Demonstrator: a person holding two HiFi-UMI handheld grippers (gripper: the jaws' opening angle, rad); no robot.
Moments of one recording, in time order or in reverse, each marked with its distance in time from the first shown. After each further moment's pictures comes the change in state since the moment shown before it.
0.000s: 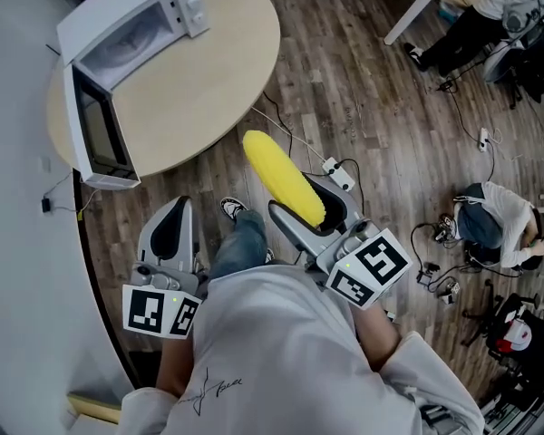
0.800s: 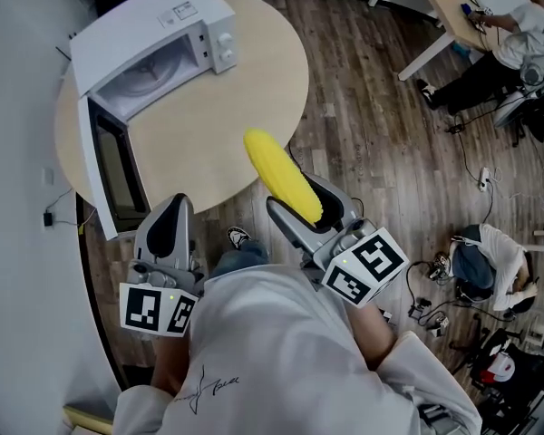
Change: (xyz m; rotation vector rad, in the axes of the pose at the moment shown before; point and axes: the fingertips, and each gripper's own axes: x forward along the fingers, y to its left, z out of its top) left arm 0.089 0.121 0.057 0.001 -0.066 0.073; right arm 0.148 -0.046 0.071 -0.020 0.010 0.047
